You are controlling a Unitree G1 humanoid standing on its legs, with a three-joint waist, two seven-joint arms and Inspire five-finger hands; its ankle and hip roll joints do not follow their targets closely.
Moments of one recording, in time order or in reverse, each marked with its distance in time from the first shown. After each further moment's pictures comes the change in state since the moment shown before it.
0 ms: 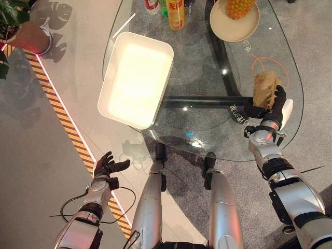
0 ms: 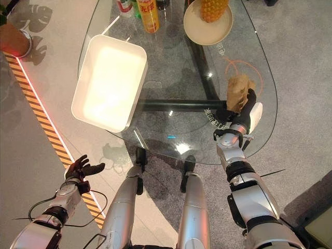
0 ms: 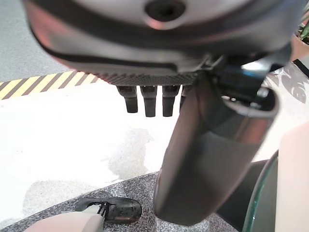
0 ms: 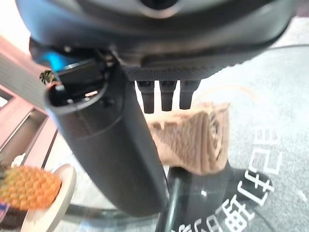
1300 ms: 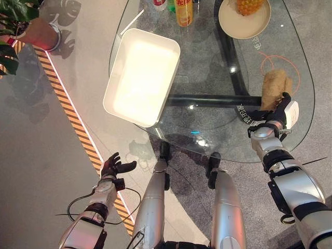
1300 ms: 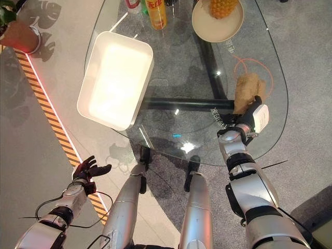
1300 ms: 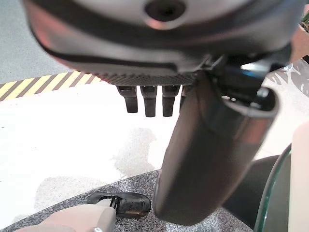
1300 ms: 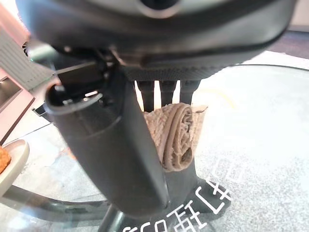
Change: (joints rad) left arm -0.010 -0.040 -0.039 0.000 0.001 0.001 0.000; right arm -0.109 0.000 0.022 0.188 -0.080 0.155 -0.048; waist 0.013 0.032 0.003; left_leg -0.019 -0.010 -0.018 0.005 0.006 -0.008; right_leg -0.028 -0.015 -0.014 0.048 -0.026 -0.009
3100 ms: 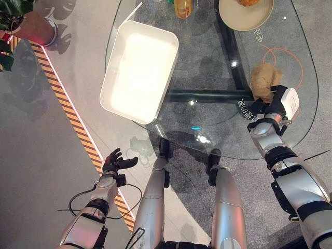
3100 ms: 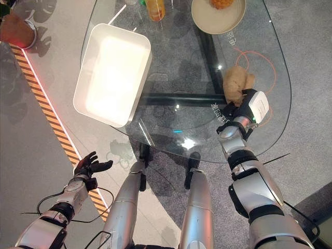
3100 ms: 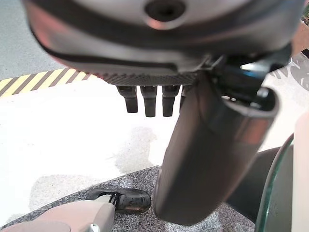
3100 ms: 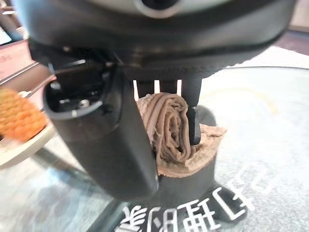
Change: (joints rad) left arm -0.028 -0.003 -0.005 -0.008 0.000 0.010 0.001; right arm -0.012 -0.030 0.142 -0.129 -0.126 0.057 0.030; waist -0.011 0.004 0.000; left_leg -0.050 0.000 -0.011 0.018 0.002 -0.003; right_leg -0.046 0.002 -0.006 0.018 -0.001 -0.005
